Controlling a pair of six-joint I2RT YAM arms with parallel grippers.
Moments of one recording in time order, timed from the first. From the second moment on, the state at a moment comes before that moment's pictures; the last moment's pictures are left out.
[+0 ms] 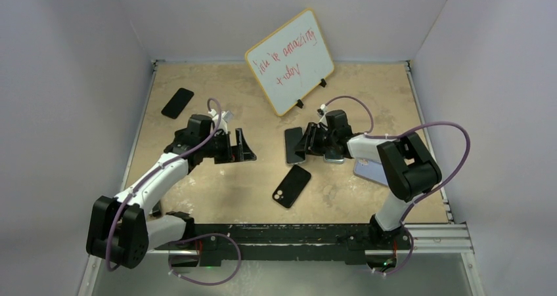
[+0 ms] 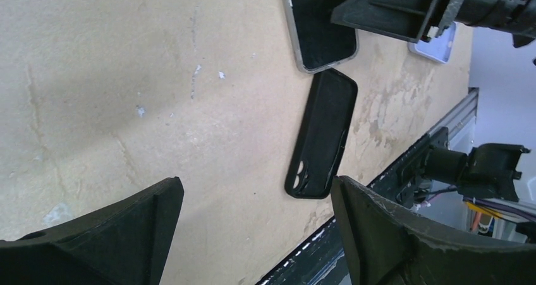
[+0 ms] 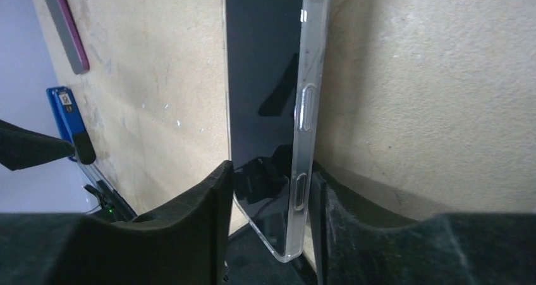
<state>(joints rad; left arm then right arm) -0.29 1.17 0.67 -0.30 0.54 -0.46 0.40 1.72 0.78 0.16 -0.47 0.69</state>
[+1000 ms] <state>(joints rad) -0.27 1.20 0.73 -0.41 0.32 -0.39 0.66 1.53 0.91 -0.25 -0.27 0.20</state>
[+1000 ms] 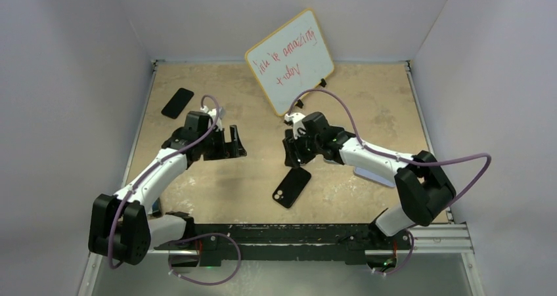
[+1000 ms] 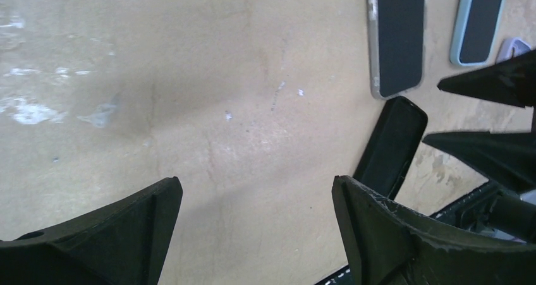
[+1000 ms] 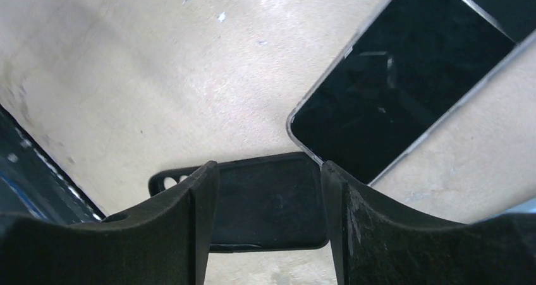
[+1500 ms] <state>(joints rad) -0.02 1.13 0.73 -0.45 0.29 -0.39 0.80 1.52 0.91 -0.26 -0.39 -0.39</state>
